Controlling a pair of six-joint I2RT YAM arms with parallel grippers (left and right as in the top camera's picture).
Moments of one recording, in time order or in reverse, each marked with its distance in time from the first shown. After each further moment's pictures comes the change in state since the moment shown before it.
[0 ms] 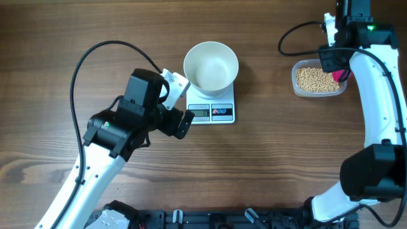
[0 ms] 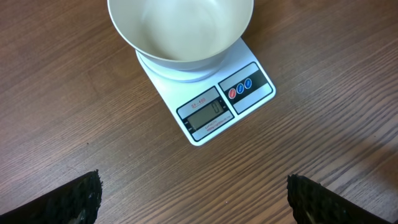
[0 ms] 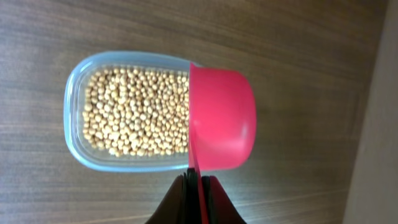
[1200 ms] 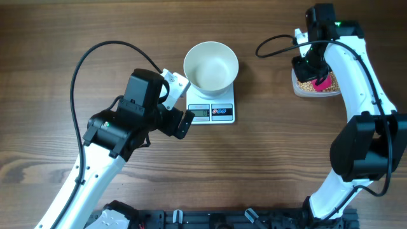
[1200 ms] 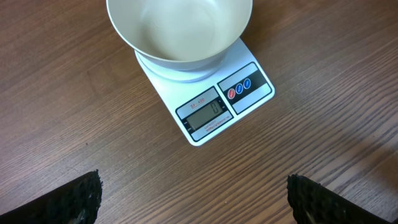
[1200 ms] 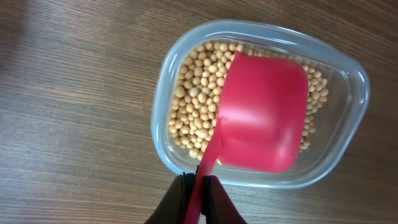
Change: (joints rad) left arm 0.000 0.000 0.000 0.000 0.003 0.000; right arm 0.082 0.158 -0.004 -0.085 -0.155 0.037
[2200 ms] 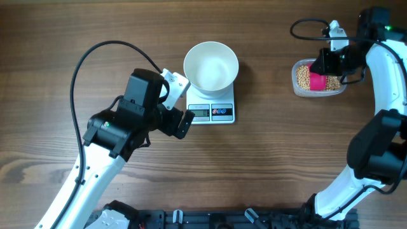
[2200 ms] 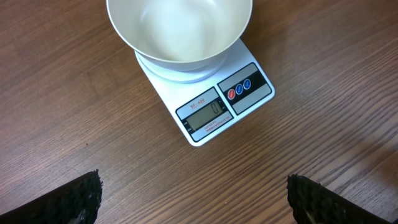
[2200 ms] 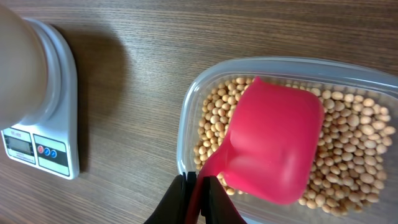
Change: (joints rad) left arm 0.000 0.000 0.000 0.002 0.000 0.000; right arm -0.269 0.012 -0.011 0.077 -0.555 -0.061
